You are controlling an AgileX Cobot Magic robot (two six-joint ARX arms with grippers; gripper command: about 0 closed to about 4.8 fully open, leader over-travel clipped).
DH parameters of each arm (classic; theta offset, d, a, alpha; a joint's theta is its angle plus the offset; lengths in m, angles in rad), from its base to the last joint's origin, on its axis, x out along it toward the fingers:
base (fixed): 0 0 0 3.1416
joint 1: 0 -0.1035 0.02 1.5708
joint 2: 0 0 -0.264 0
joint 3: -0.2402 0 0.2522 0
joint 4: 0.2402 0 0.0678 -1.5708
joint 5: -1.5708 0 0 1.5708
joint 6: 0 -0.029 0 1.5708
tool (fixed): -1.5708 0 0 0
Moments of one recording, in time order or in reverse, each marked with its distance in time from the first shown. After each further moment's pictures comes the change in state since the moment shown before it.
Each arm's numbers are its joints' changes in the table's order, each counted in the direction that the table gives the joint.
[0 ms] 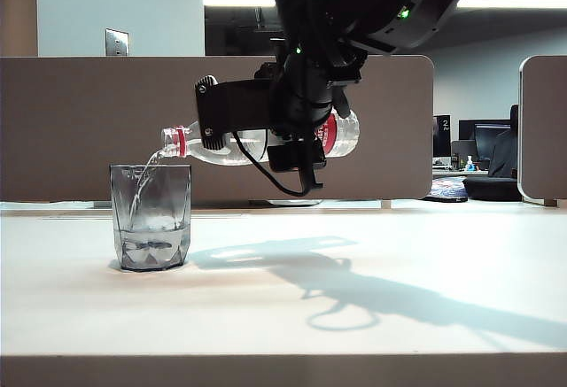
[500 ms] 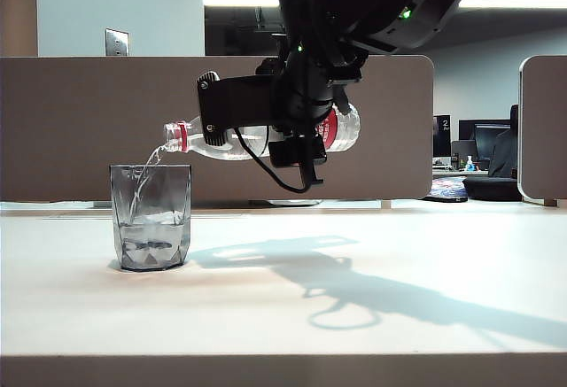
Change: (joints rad) left arm 0.000 0.000 0.000 0.000 0.000 0.000; right arm 0.005 -0.001 0.000 -0.030 0.000 0.014
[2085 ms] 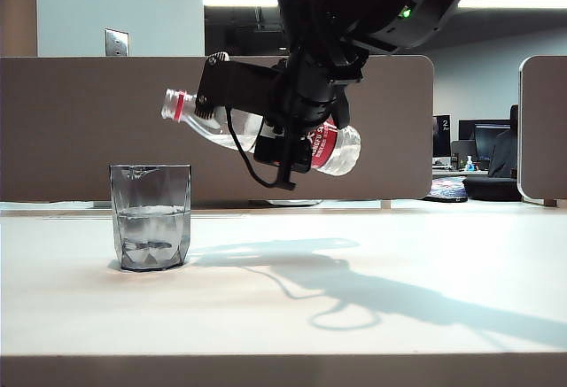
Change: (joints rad) left arm 0.000 0.000 0.000 0.000 0.000 0.000; right arm -0.001 -0.001 0.000 0.026 -0.014 -0.356
